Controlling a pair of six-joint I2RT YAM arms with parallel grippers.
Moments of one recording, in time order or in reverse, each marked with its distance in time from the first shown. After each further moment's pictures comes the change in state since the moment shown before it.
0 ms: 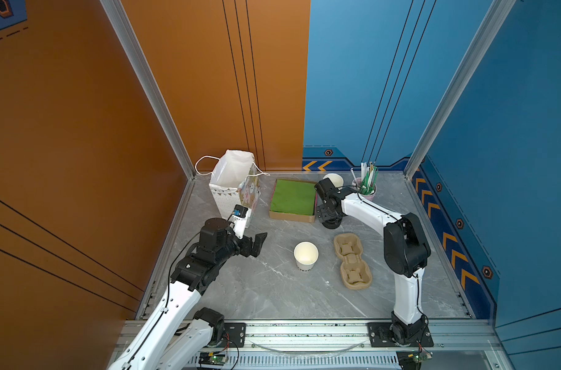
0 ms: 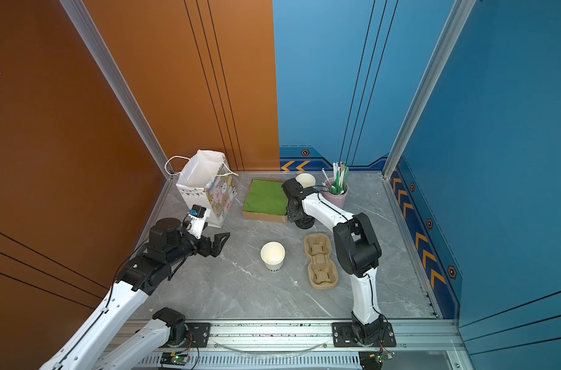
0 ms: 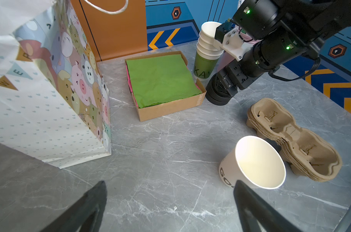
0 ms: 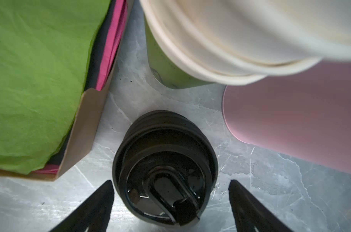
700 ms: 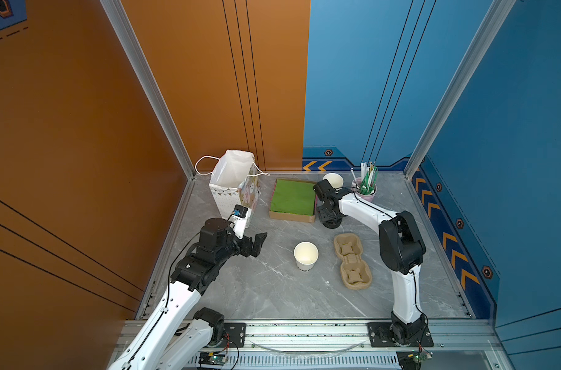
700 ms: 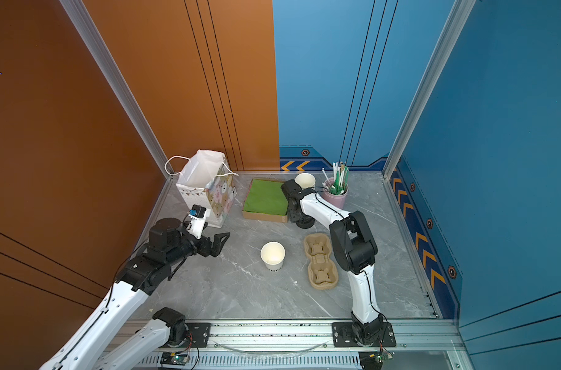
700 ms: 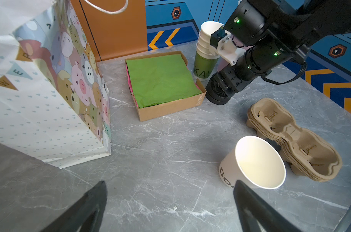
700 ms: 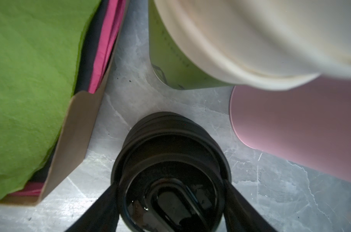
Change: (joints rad) left arm 0.000 0.000 0.000 0.000 0.000 0.000; right arm -0.001 0.041 0.016 0.007 0.001 -0.007
